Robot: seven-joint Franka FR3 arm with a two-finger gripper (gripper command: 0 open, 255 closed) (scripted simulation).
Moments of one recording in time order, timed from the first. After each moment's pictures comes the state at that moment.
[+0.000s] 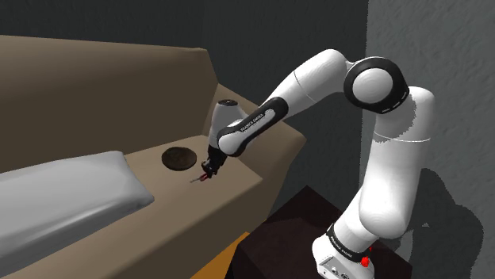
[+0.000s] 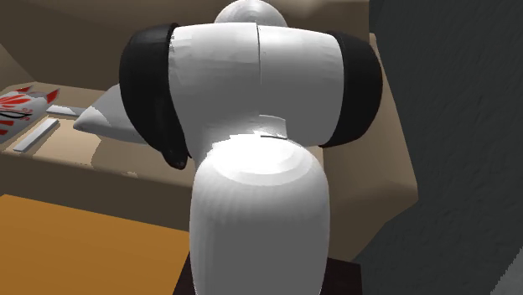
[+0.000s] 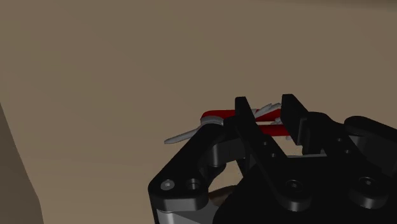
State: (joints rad) arm 0.12 0.36 0.16 -2.21 -0.06 2.59 0.18
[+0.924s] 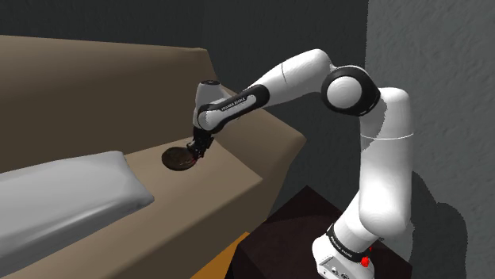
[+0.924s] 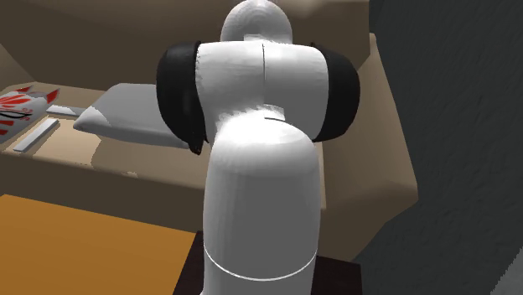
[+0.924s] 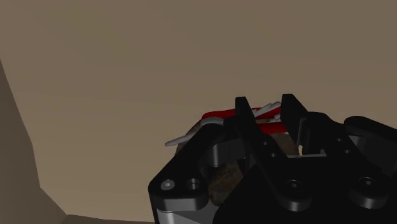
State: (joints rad) arm 0.12 0.52 0.15 -1.83 -0.07 2.36 0.16
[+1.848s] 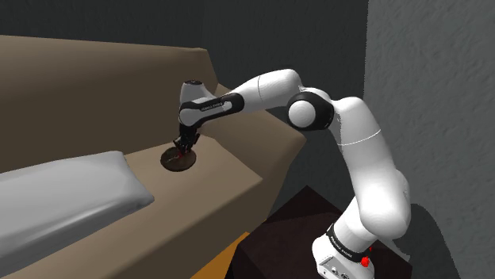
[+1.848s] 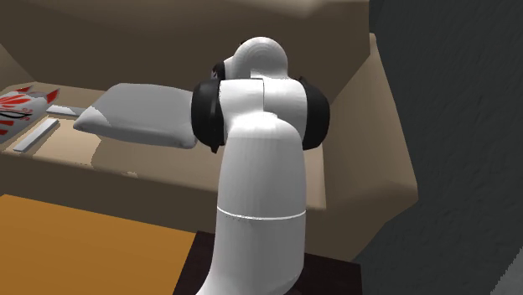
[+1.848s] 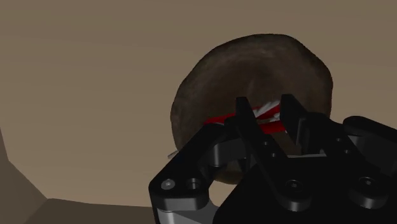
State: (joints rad) arm 0.14 0.85 0.13 -1.35 -0.09 2.21 0.14
